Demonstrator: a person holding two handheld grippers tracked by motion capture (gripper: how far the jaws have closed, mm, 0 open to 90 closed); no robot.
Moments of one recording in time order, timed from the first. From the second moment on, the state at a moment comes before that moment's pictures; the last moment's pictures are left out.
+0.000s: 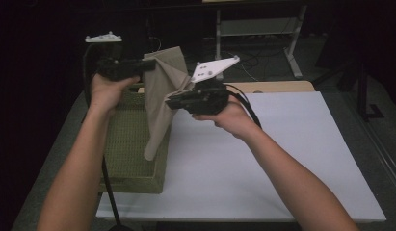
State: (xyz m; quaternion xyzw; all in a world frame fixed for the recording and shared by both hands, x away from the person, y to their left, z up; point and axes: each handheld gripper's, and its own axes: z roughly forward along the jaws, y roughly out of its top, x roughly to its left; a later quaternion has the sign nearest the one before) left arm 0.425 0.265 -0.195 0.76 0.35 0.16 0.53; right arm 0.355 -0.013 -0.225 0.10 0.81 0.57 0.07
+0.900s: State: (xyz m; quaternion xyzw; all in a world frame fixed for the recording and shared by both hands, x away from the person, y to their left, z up) left arm 0.455 0.360 -0.272 0.77 0.40 0.19 0.46; right arm 0.367 0.123 -0.290 0.09 0.85 0.52 0.01
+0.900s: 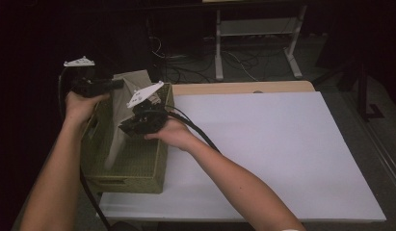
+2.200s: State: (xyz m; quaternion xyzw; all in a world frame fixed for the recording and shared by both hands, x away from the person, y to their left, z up) left arm 0.480 0.325 -0.341 0.78 0.42 0.15 0.44; right arm 0.362 0.067 -0.321 0.14 0.86 0.48 0.01
